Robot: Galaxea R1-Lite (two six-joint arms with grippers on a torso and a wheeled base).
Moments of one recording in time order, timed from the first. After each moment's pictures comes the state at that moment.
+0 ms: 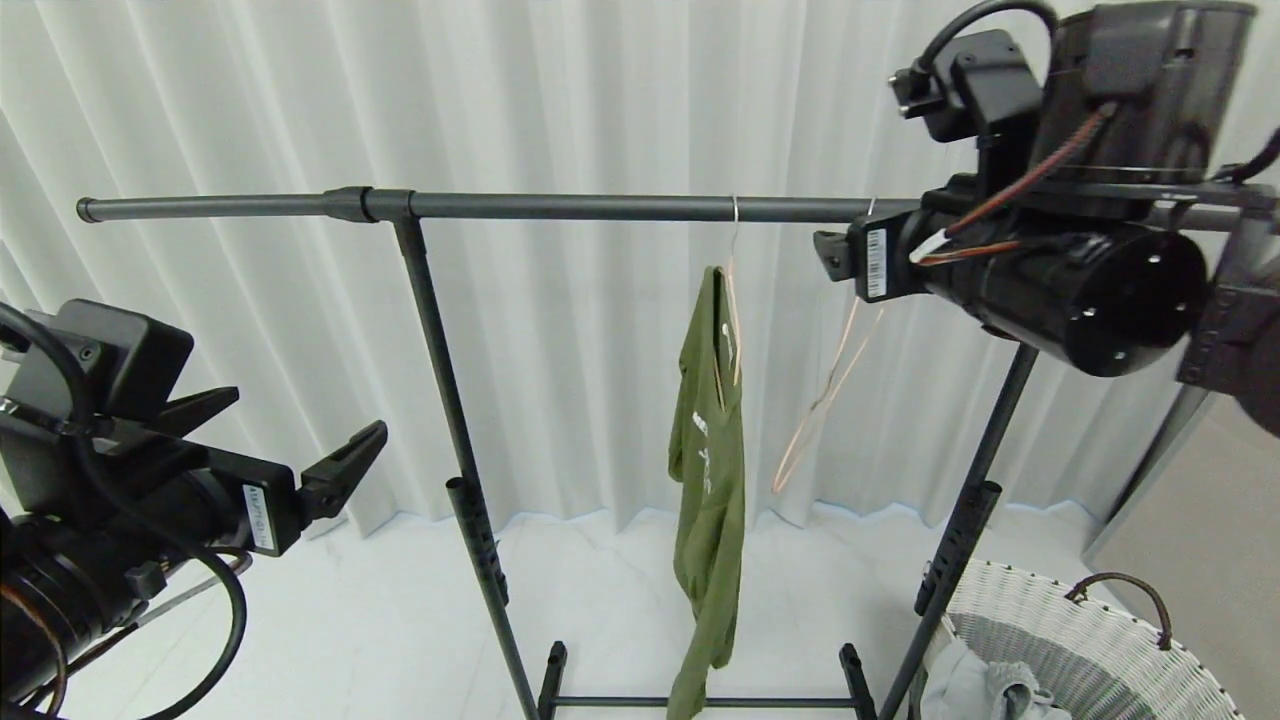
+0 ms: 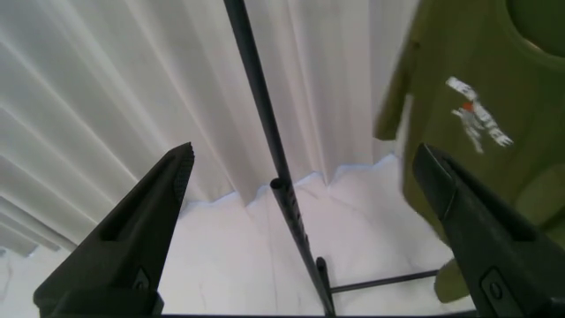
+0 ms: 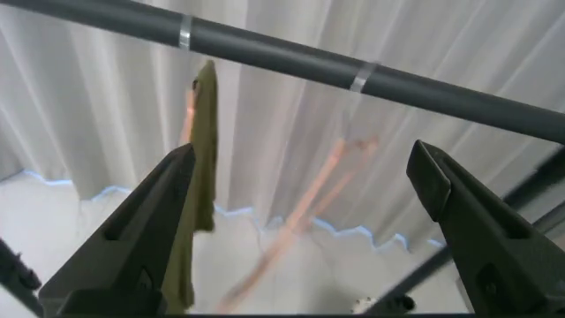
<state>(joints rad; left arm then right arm) -0.28 1.18 -0.44 -0.60 0.18 0.24 0.80 1.67 -1.36 -0.27 -0.63 -0.10</state>
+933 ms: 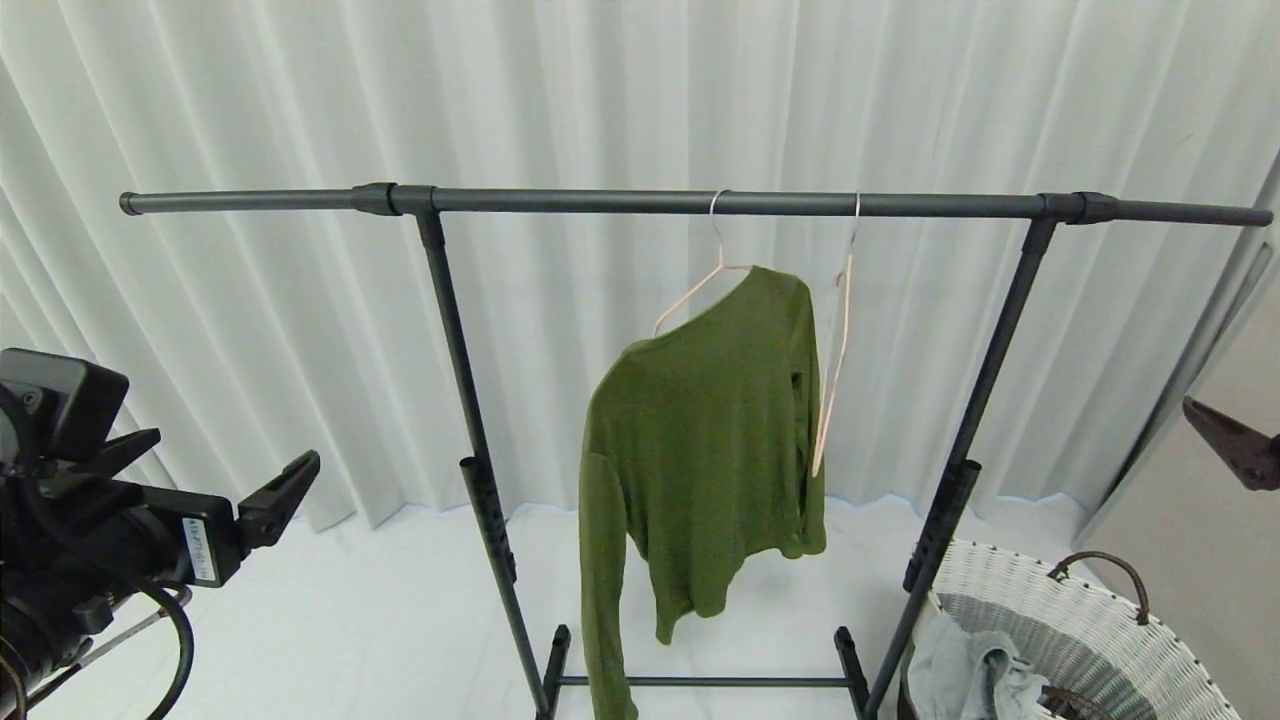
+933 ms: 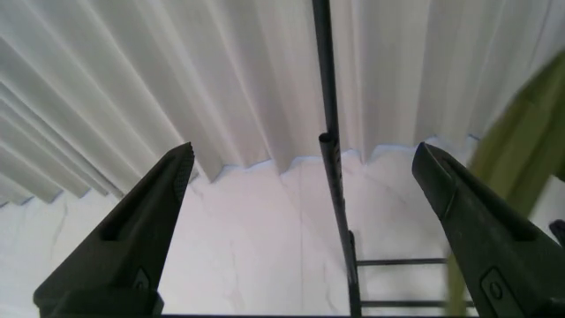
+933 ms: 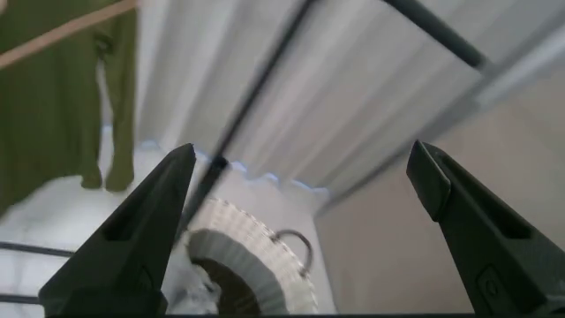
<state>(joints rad) -0.14 1.13 -0.35 -0.61 0.18 0.24 0.31 1.02 -0.59 -0.37 -0.37 -0.42</state>
